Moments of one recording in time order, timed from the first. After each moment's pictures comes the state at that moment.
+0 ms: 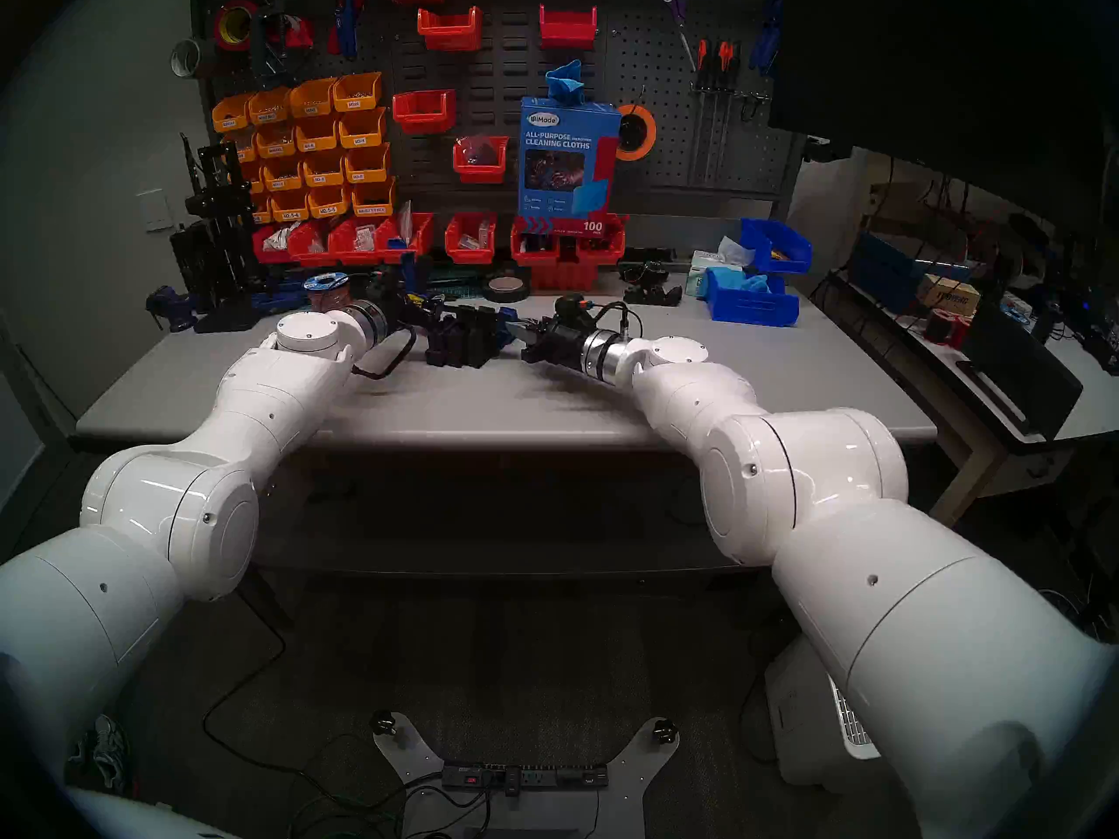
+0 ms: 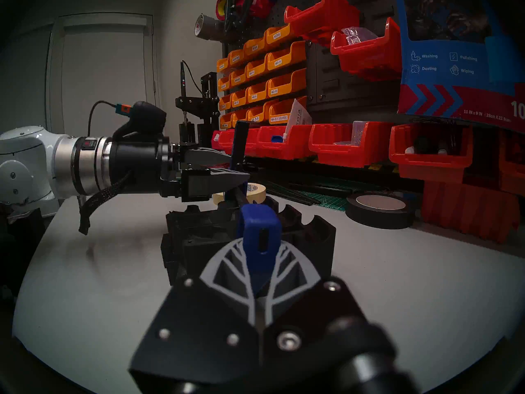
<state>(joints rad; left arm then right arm) 0.56 -1.38 -1.39 -0.48 -0.02 -0.07 -0.37 -0.41 -1.55 1.48 -0.10 0.06 -0.29 0.91</state>
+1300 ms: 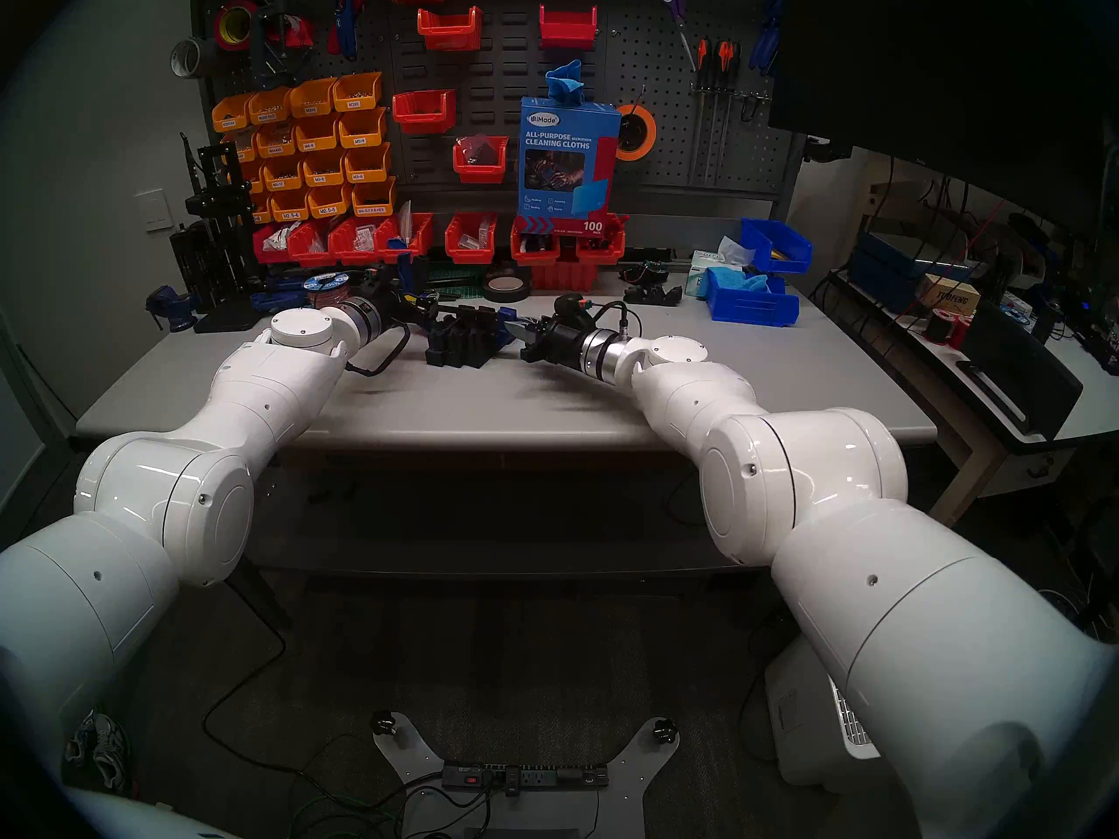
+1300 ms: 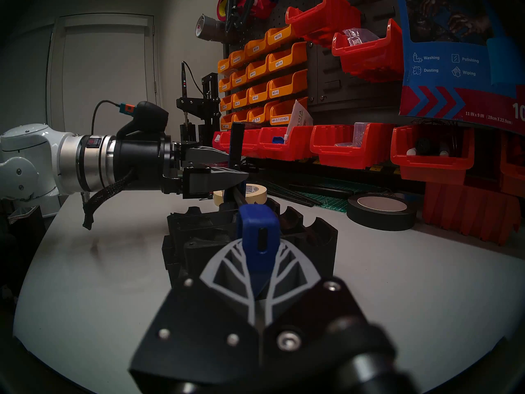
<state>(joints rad) 0.51 -1.38 -1.39 -0.41 -0.01 -0.10 -0.37 -0.41 -1.56 1.48 -0.10 0.06 -0.29 0.92</state>
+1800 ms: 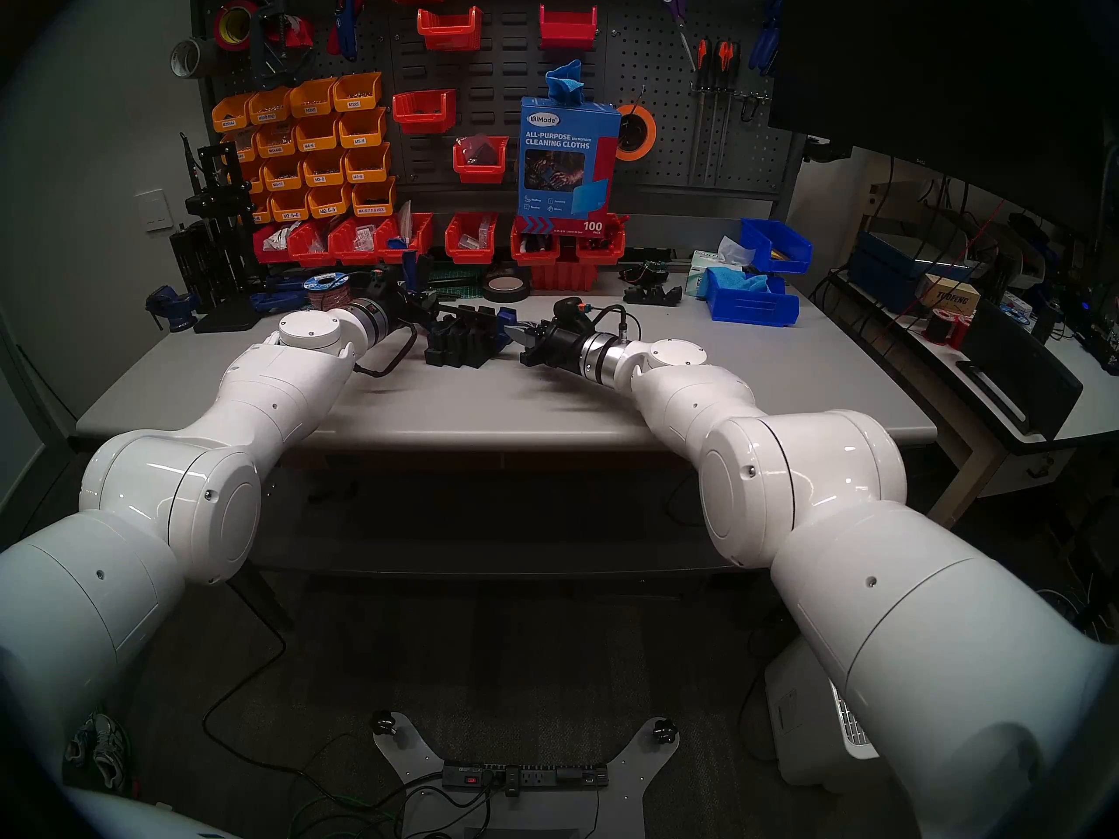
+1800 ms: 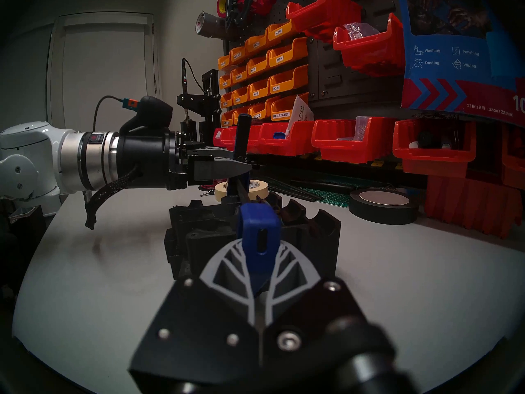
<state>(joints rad) 0.51 -1.40 -1.41 -0.39 -0.02 -0.11 -0.35 -0.42 -1.56 1.48 -0.09 0.06 -0.29 0.92</state>
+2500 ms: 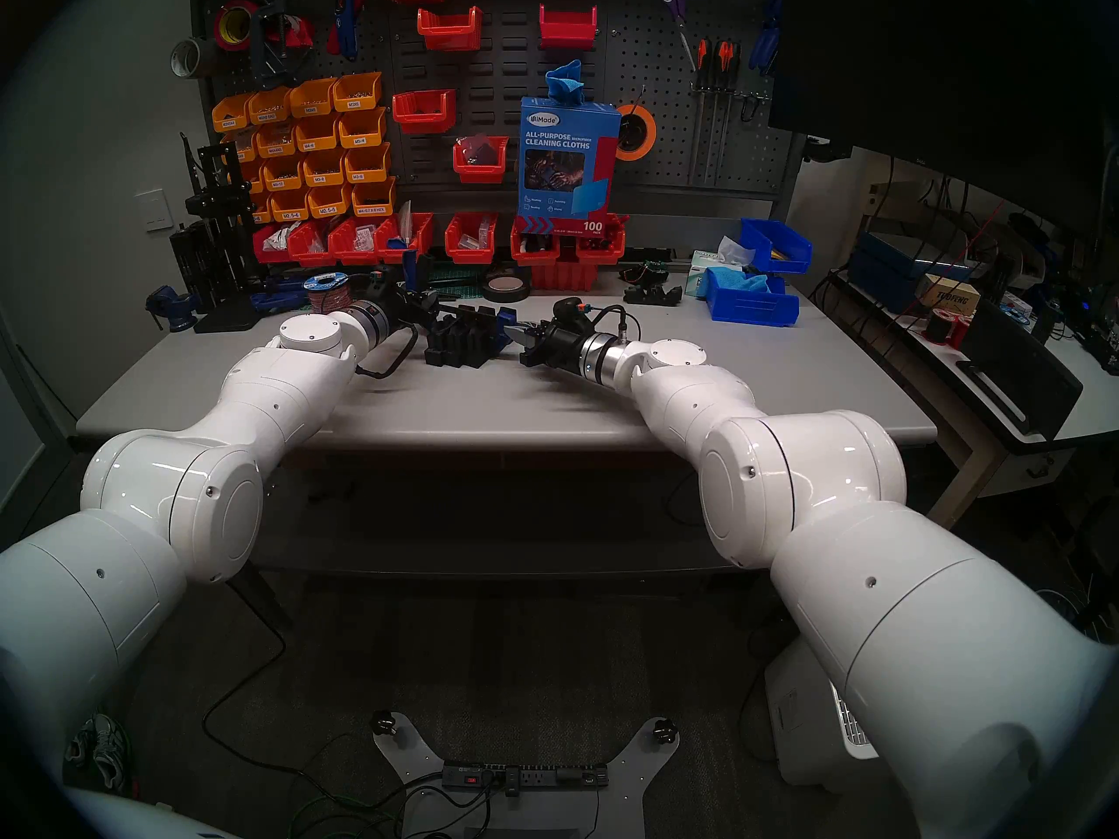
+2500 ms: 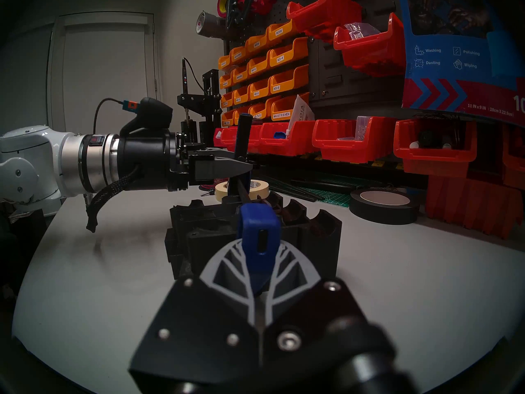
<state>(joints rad) 0.51 -1.40 -1.42 -0.37 -0.04 -0.14 -0.35 -0.42 -1.56 1.48 -0.10 0.06 -0.29 0.92</state>
